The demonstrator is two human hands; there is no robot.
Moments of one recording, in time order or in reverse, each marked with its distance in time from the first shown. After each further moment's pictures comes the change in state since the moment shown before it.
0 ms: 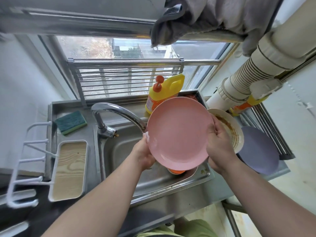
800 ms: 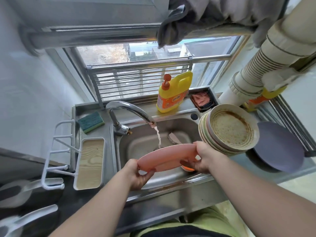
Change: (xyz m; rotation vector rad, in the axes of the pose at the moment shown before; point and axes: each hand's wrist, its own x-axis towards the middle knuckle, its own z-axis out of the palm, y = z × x) left_hand -0.061 -0.011 -0.083 0.001 0.407 -0.297; right_hand 0.008 0.052 0.040 0.145 -0.092 1.003
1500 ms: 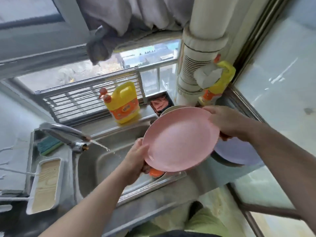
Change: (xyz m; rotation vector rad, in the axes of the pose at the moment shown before) left_hand -0.076 -0.109 0.207 0.707 -0.302 0.840; right_hand -0.081 -0.122 -0.264 -0.857 -0.054 -0.948
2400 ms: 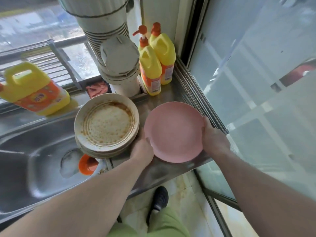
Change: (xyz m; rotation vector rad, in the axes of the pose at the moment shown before) left_hand 0.161 -0.088 0.274 0.875 0.240 -0.123; right_hand 0.060 0.316 -0.083 -0.479 0.267 0.373
